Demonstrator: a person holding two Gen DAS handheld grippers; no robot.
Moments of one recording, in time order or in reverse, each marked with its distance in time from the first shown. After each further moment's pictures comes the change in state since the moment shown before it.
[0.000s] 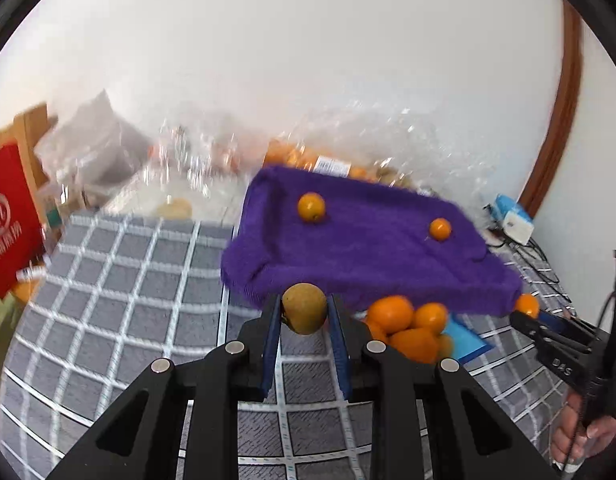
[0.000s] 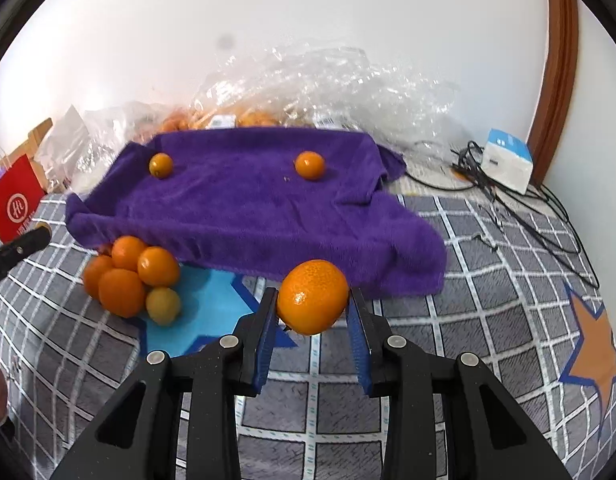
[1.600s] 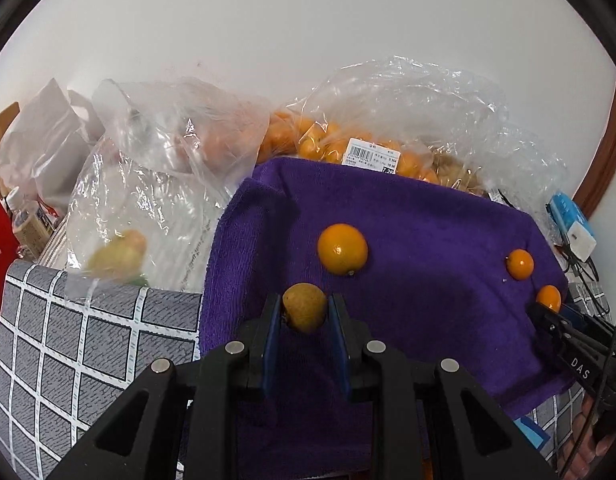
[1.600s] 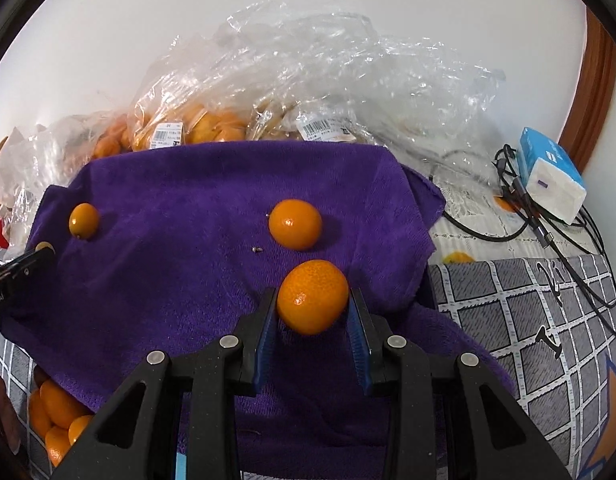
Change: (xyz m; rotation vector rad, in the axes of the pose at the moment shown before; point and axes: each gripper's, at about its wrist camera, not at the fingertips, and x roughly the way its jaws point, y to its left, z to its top) left arm 0.149 0.002 0.061 -0.019 0.167 0.091; right arm 0.118 -0.001 0.081 0.045 0.097 -0.051
